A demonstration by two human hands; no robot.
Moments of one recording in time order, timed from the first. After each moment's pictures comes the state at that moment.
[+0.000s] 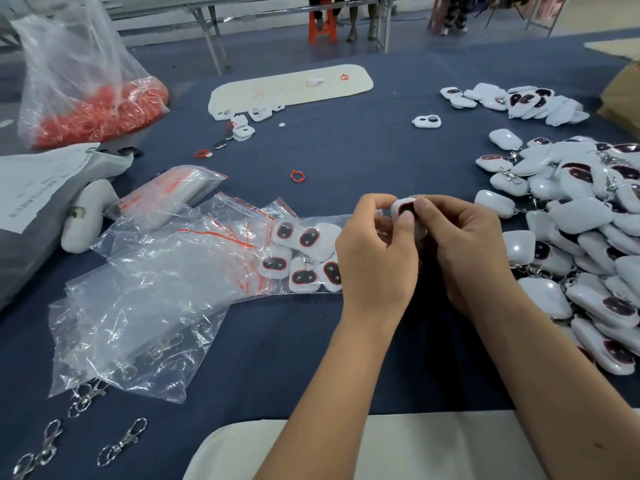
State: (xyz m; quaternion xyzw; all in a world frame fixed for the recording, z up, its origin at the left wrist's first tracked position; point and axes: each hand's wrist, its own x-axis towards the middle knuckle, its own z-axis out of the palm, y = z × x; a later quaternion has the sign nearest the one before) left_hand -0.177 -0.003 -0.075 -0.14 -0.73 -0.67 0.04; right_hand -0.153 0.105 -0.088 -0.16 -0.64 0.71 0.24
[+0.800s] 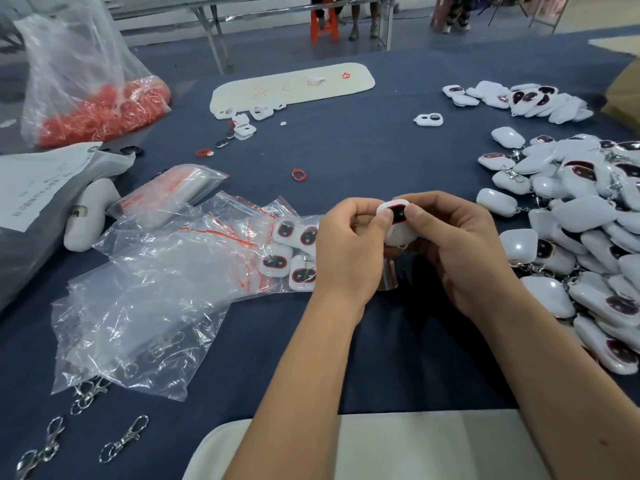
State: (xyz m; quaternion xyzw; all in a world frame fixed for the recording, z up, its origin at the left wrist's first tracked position) left_hand -0.194 -0.025 -0.071 -0.10 -0.69 -0.71 -0.06; right_hand -0.151 0.103 -0.087 -0.07 -0.63 0.75 0.21
